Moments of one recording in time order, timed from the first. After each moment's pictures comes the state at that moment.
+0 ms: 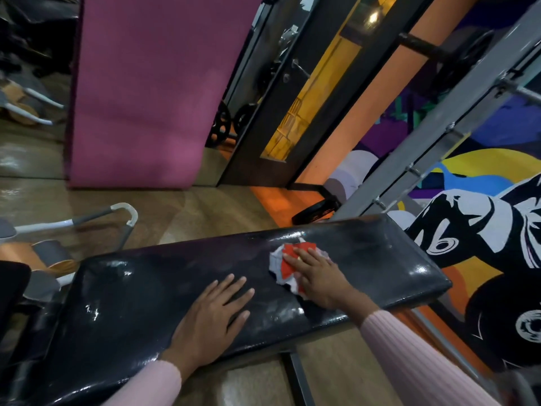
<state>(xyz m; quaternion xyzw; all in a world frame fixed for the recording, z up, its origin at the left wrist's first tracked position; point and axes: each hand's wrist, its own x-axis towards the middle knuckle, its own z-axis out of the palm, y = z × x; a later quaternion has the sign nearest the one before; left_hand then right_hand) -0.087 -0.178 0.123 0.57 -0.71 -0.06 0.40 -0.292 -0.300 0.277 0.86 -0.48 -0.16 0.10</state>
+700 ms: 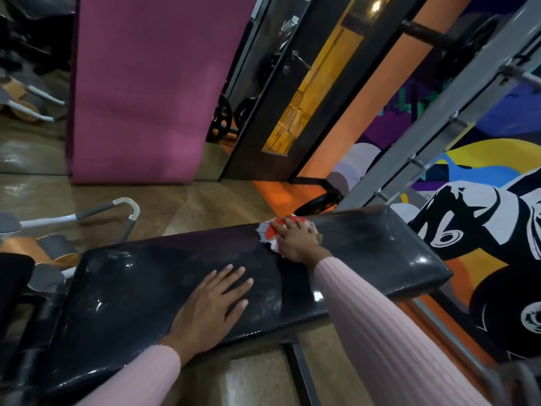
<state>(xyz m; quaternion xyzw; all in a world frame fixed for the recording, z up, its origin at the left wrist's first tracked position) -0.086 -0.177 0.127 0.57 -0.72 -0.05 0.39 -0.226 -0.347 0.273 0.81 -0.56 -0.17 0.07</state>
